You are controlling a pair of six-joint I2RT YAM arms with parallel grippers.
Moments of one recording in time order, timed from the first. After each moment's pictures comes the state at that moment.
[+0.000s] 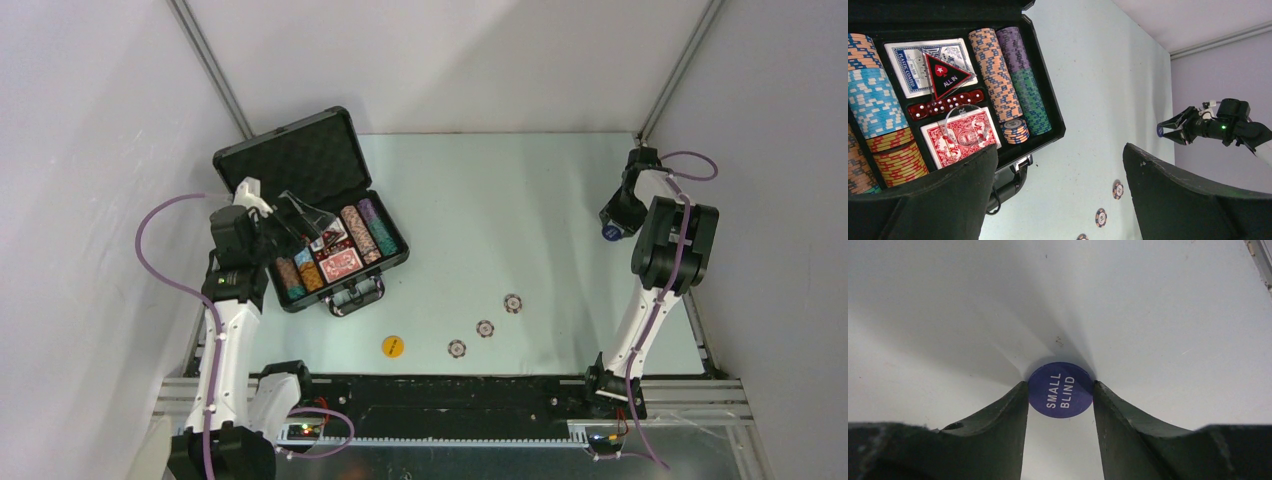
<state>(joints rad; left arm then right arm) 0.16 0.86 0.79 -0.38 0.45 -0.61 -0.26 2.10 1.56 -0.69 0.17 0.47</state>
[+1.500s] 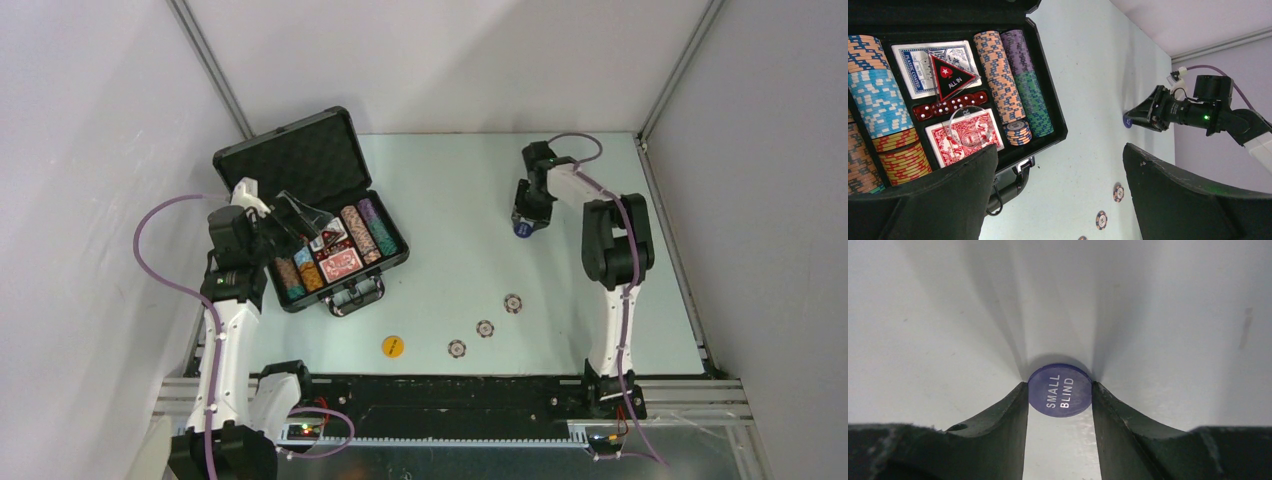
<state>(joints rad) 0.17 0.86 0.79 -0.38 0.45 -0.61 0.19 2.13 1.62 -0.74 0.04 0.43</state>
